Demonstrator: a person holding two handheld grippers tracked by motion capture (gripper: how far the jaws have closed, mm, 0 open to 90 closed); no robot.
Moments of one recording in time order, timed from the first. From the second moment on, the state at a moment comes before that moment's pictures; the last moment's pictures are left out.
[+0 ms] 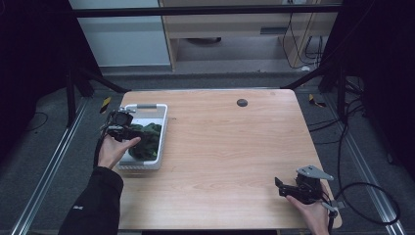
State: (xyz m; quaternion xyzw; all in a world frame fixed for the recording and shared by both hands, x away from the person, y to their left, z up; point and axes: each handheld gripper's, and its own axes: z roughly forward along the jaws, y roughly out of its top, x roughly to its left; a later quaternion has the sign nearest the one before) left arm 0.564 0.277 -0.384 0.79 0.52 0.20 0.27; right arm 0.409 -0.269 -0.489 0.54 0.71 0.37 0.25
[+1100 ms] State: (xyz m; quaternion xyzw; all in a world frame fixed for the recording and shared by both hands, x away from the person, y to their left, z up) left arm 0.583 0.271 -0.415 0.82 0.52 0.16 0.19; right arm 0.411 -0.269 -0.491 0.54 0.72 0.37 0.24
